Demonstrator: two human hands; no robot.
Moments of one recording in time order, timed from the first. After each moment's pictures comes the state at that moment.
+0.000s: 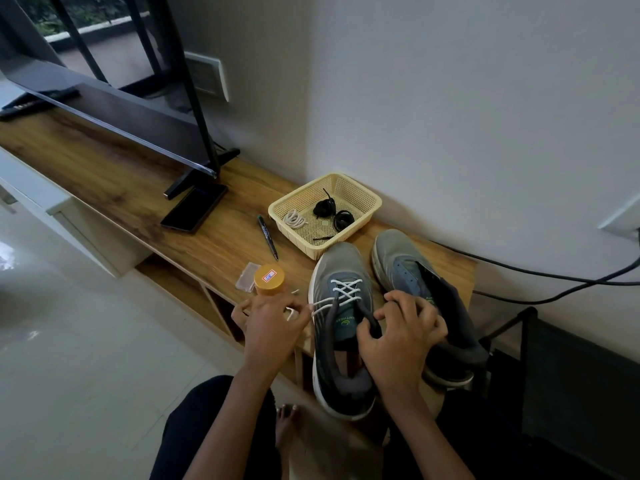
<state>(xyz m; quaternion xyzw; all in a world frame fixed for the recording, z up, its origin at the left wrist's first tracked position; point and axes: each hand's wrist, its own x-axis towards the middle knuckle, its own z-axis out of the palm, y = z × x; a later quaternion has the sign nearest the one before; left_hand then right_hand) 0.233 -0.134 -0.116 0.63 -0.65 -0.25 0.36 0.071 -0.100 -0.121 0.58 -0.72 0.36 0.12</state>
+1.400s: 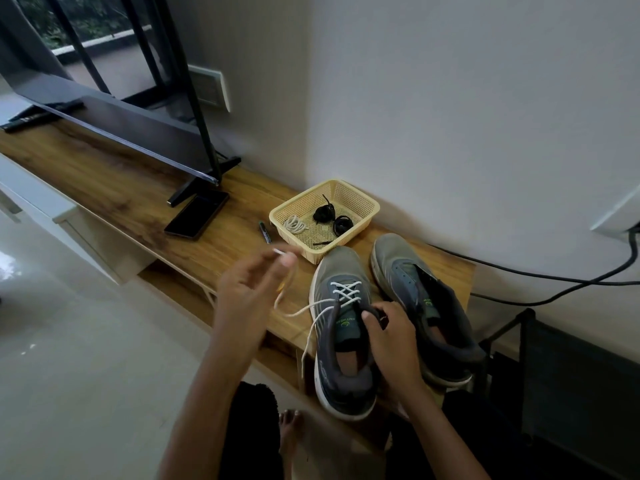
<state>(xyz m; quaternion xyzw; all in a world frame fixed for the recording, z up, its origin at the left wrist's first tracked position) 0.243 -0.109 -0.010 0.48 -0.53 -0.42 0.56 0.064 -0.105 -0.111 0.53 -0.70 0.40 -0.27</state>
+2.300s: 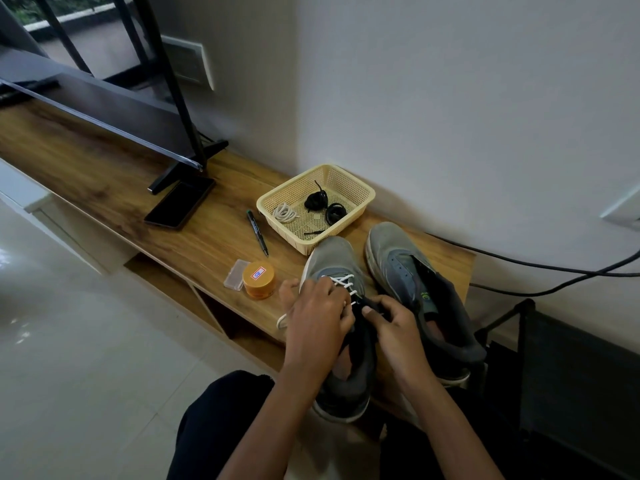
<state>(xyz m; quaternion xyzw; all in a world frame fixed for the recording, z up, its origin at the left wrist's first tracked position) 0.168 -0.135 -0.116 0.59 -0.76 0.02 0.27 0.050 -0.114 -0.113 0.39 -0.64 0.47 -0.47</state>
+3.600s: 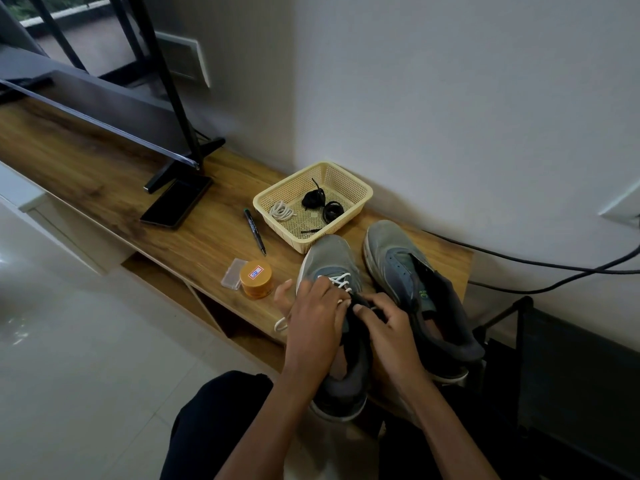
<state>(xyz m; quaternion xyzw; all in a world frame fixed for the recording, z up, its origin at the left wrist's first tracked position) 0.168 -0.138 -0.135 0.57 -0.75 -0.05 0.33 0.053 -0.111 -0.117 0.46 -0.59 0.48 -0.45</state>
